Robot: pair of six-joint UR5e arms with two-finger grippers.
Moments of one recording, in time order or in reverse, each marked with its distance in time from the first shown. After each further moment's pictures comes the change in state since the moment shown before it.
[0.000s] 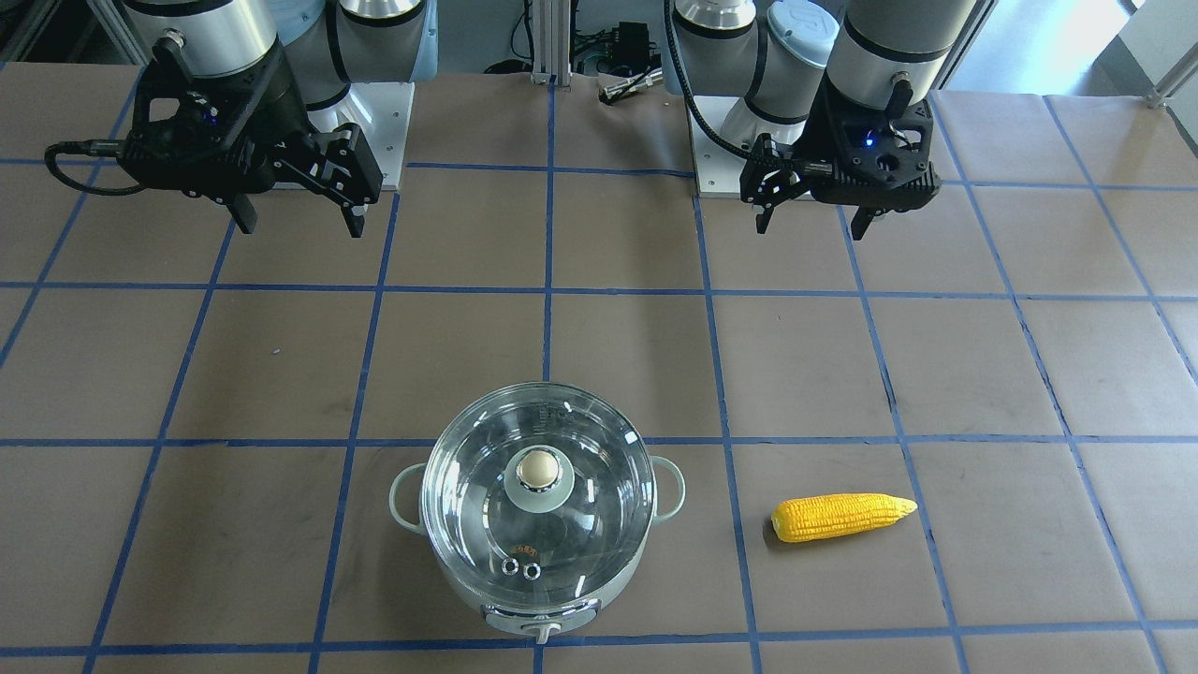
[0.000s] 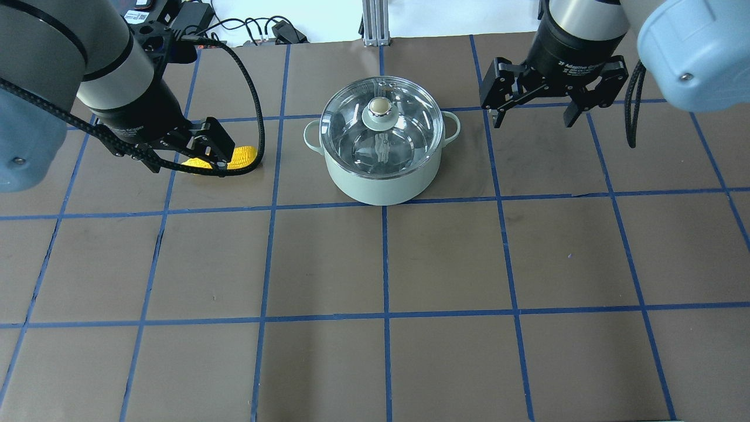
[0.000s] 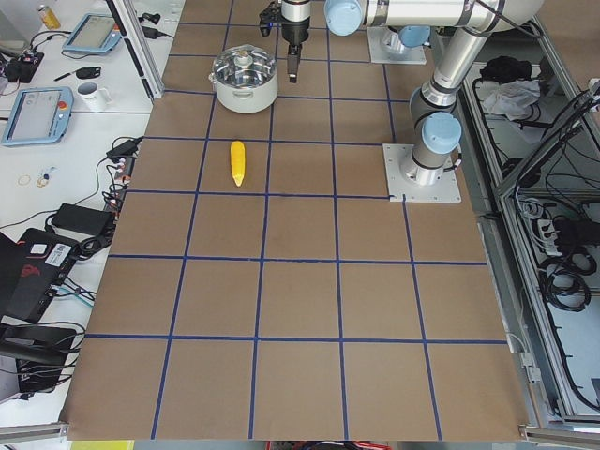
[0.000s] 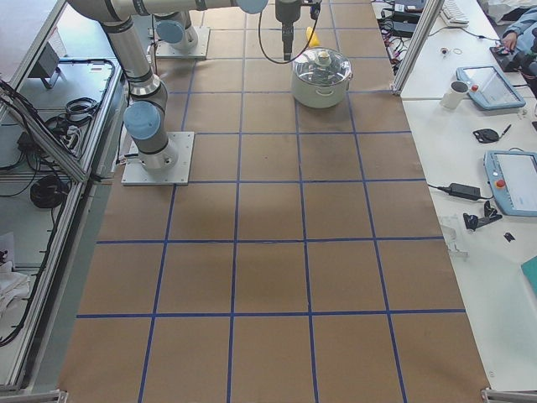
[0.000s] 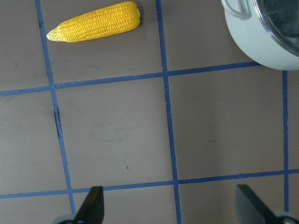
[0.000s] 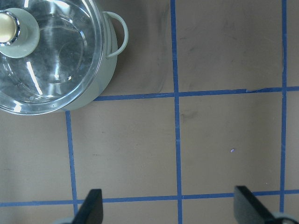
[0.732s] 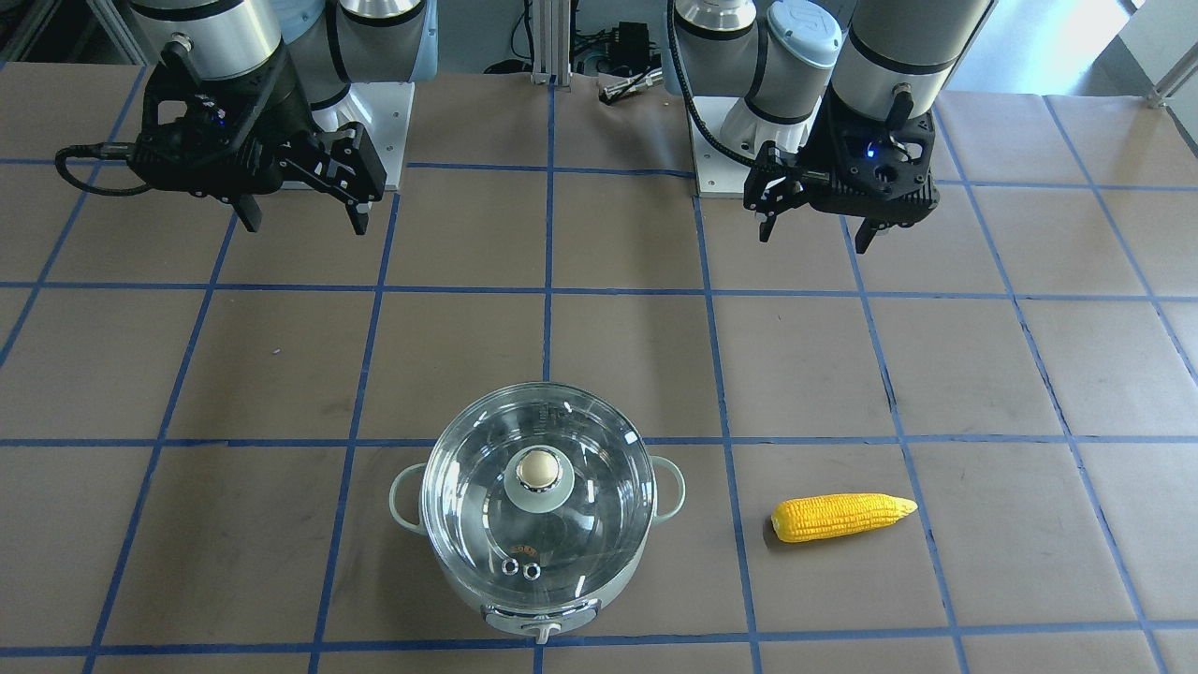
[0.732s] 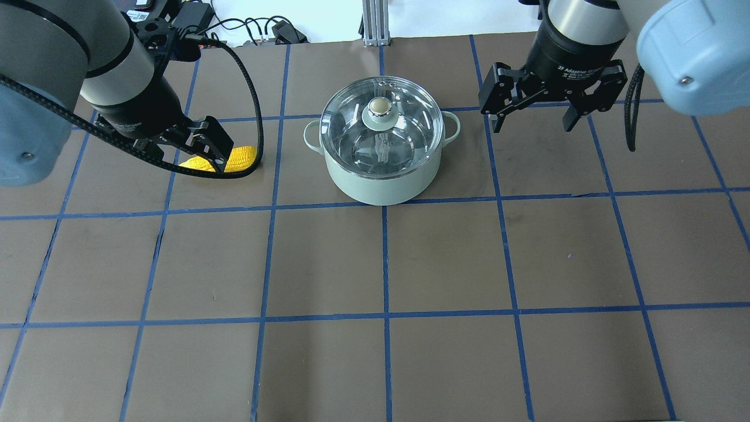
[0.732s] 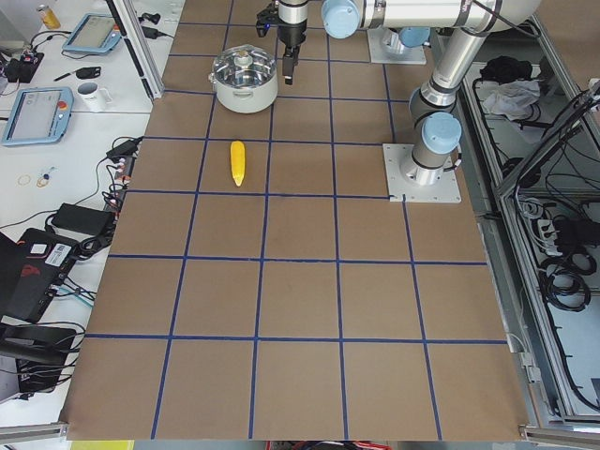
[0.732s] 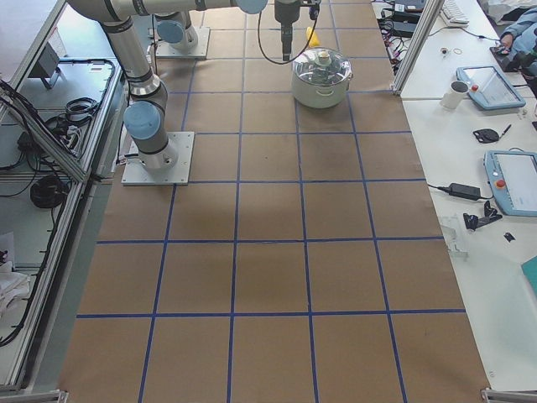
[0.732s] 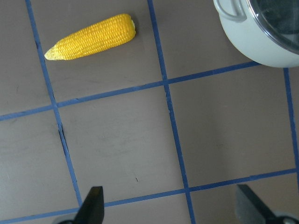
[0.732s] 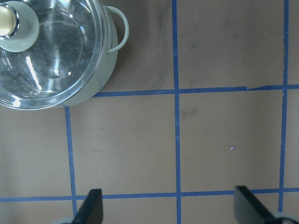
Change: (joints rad) left arm 0.010 -0.017 0.000 0.031 -0.001 0.092; right arm 0.001 -0.003 0.004 0.010 0.001 -0.011
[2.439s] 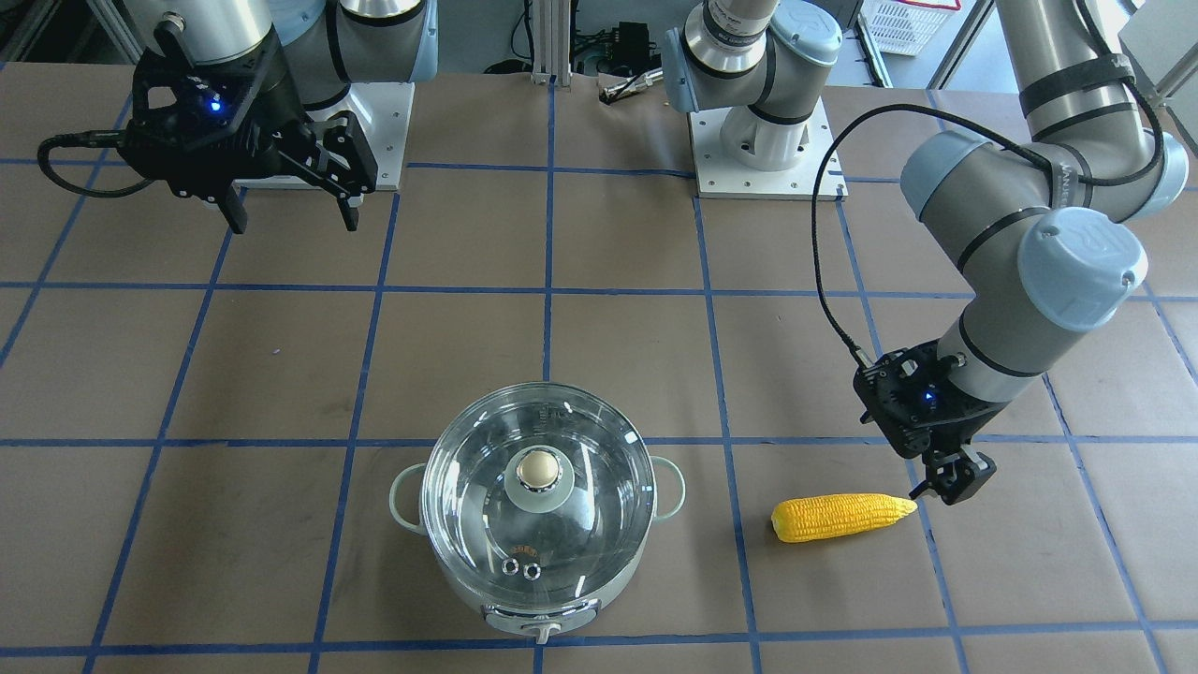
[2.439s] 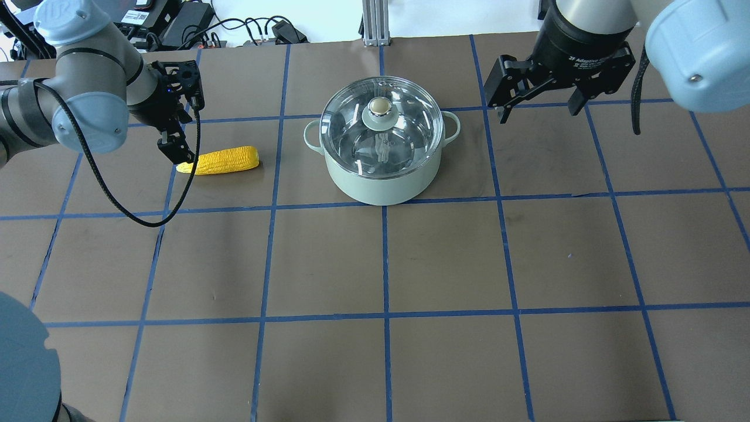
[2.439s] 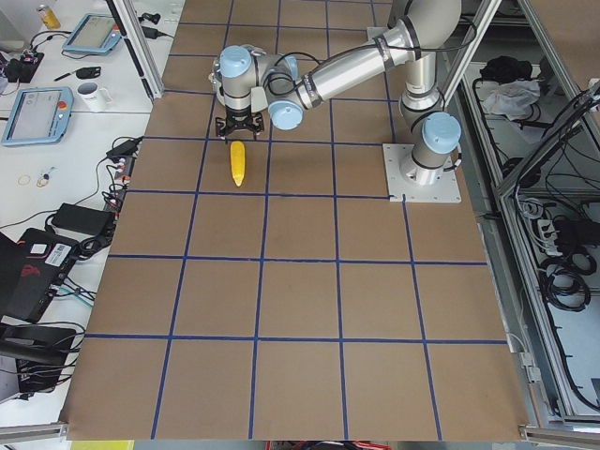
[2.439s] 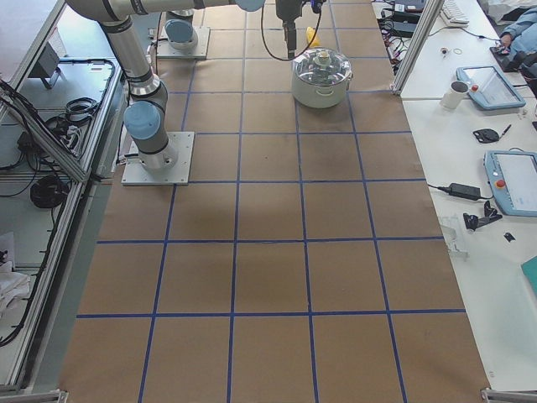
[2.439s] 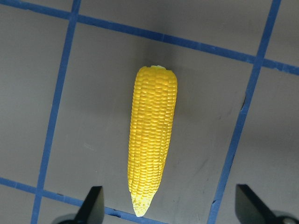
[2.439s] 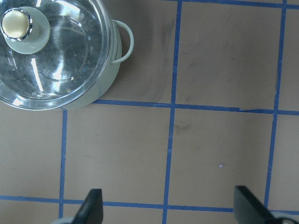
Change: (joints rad) left arm 0.206 -0.403 -0.002 0.461 -0.079 1.345; right arm -0.004 -0.008 -0.010 -0.033 -0.016 -0.103
